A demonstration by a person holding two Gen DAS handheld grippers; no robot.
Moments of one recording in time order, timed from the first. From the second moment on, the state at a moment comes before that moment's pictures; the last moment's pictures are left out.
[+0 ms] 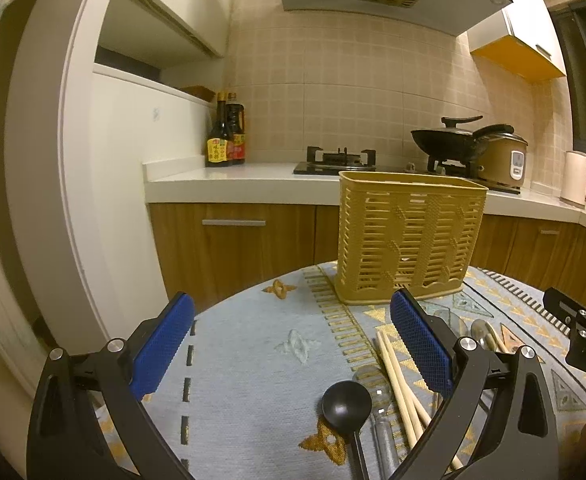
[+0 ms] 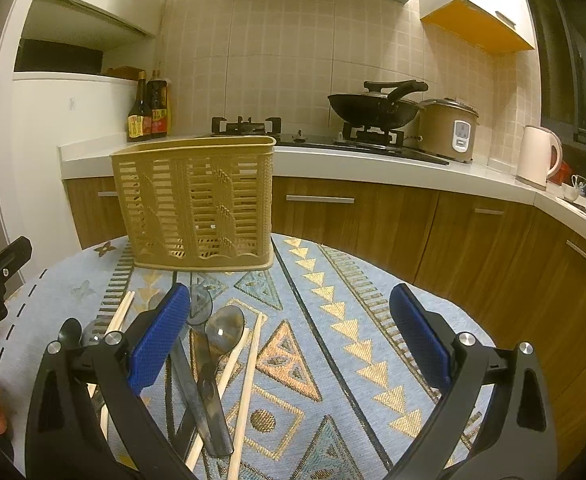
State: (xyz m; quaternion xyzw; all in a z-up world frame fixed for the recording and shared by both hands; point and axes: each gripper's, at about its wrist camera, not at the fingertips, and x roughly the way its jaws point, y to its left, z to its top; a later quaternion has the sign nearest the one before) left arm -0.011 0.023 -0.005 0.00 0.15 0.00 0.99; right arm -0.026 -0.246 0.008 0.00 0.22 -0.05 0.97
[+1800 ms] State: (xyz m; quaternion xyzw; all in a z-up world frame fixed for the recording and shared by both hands) left arm -0.008 0.031 -0.007 -0.02 0.16 0.00 0.99; right arm -0.024 -0.244 0.007 0.00 0.23 -0.04 0.97
